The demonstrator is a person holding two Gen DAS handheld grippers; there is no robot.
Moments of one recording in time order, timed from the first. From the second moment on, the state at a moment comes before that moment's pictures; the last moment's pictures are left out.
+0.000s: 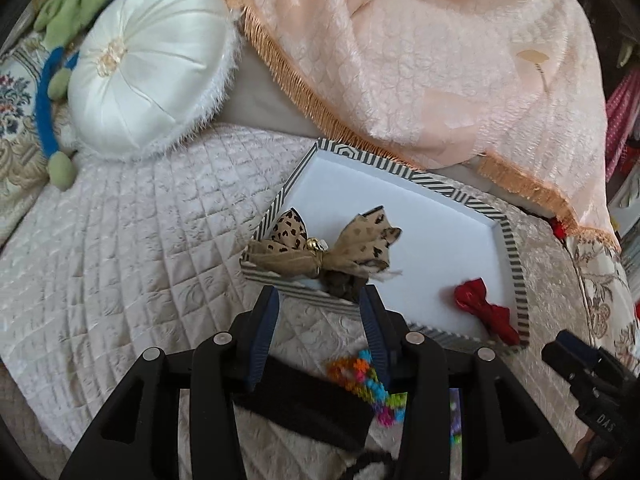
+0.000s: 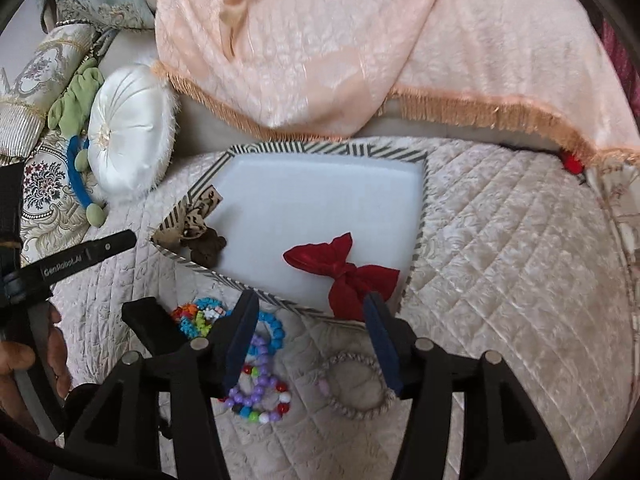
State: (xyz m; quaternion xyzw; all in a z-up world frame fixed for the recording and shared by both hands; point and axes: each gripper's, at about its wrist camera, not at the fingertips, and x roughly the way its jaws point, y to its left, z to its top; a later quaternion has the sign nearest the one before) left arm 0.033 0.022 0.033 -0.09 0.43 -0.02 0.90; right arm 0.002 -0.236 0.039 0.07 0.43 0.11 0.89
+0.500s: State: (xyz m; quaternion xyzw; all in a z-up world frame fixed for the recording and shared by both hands) left arm -0.042 0.015 0.055 -0.06 0.39 -0.01 0.92; right arm -0.055 -0.216 0.064 0.03 0.41 0.08 0.91
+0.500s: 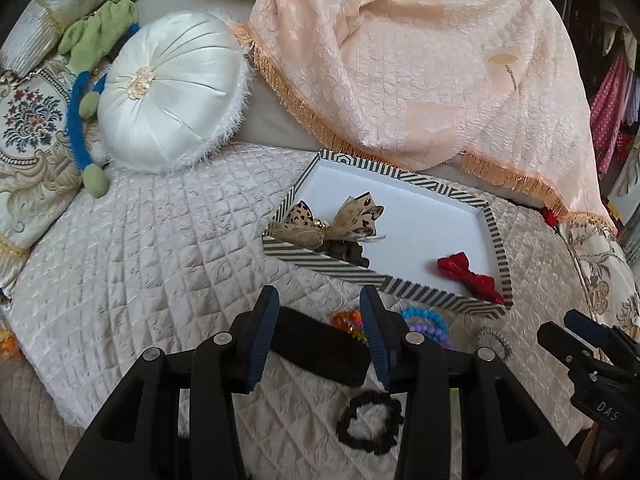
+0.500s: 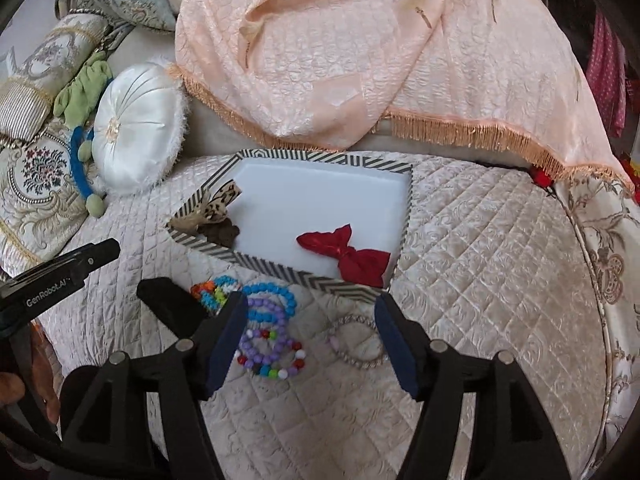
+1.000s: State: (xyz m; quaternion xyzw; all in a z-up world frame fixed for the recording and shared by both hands) left arm -0.073 0.010 0.066 -0.05 0.37 0.00 0.93; right arm -0.081 -0.215 0.072 0.04 0.41 0.08 0.91
